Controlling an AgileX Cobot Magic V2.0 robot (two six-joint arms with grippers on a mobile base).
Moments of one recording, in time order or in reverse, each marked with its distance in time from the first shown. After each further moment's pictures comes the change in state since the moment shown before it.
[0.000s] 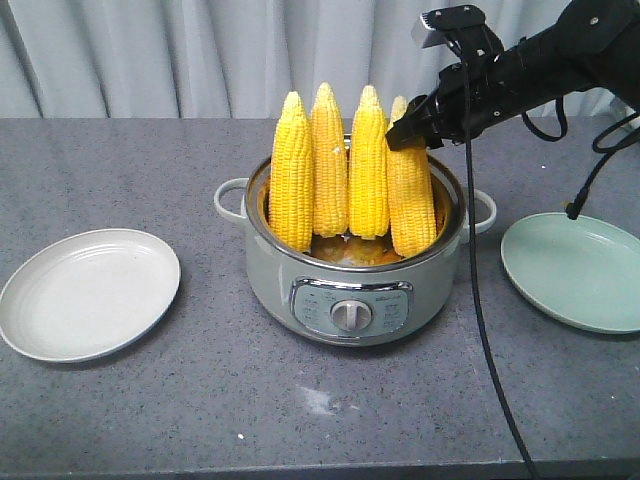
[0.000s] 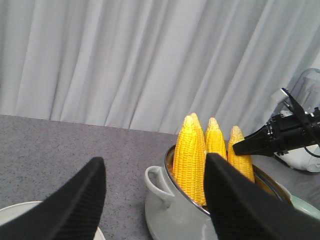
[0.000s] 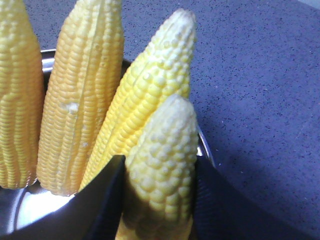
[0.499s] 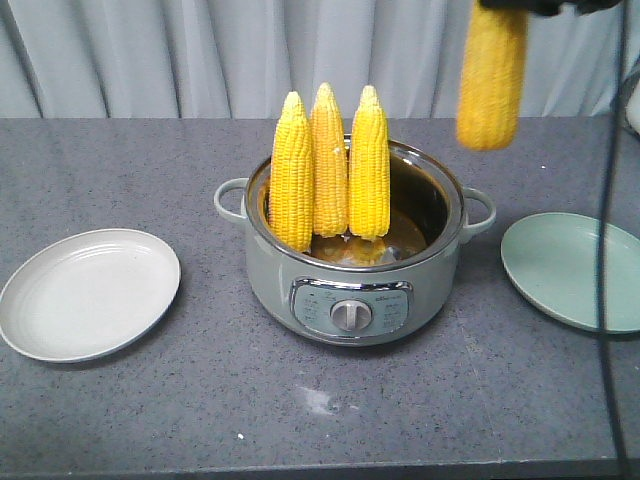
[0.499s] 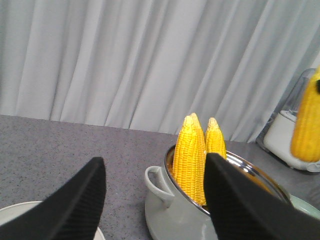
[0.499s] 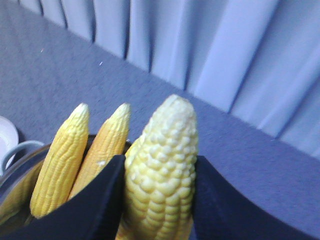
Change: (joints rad) left arm 0.000 0.000 0.000 0.000 -0.001 0.000; right arm -0.122 -0.390 -0.006 0.000 0.003 0.050
